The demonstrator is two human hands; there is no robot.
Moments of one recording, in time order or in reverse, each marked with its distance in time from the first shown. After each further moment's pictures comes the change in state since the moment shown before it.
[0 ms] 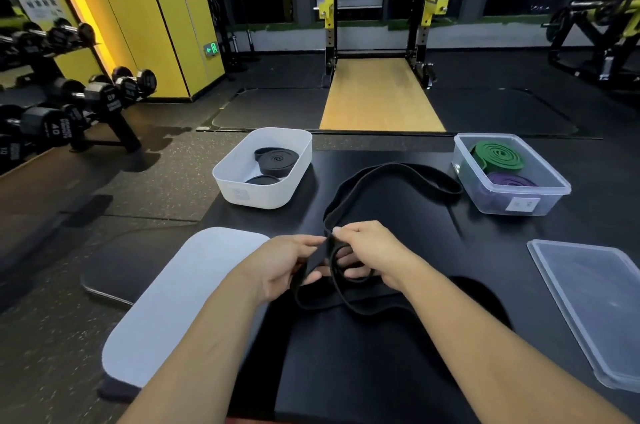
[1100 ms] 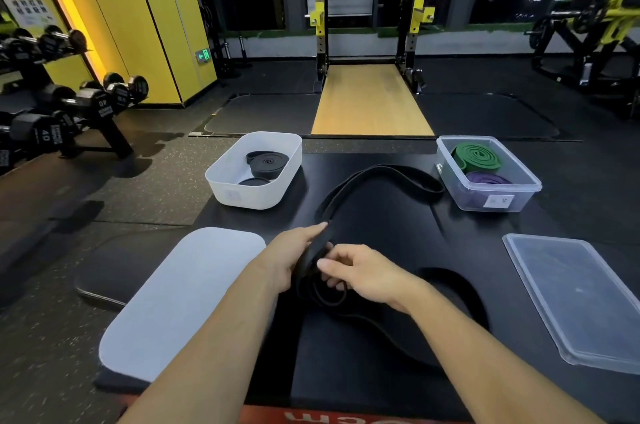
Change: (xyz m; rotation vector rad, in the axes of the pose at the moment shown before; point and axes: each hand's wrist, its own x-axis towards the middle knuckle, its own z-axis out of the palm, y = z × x) left_hand 0.019 -0.002 0.023 -0.051 0.072 -0.032; right_hand -0.023 0.040 -0.010 -0.237 -0.177 -0.201
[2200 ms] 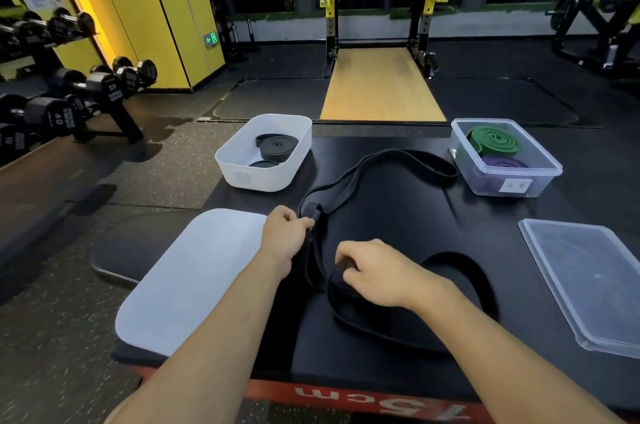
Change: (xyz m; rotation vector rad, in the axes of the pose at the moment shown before) left_hand 0.012 -0.021 -0.015 0.133 0.497 0.310; right_hand -0.030 -0.017 0.004 -0.630 -0.040 -0.055
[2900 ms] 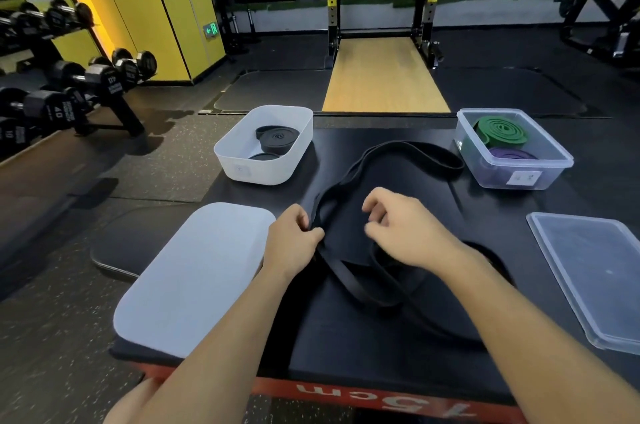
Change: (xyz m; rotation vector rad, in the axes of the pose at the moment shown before) left_hand -0.020 -0.010 0.003 0.405 0.034 0.260; right_hand 0.008 0.017 -0.038 0.066 0.303 0.021
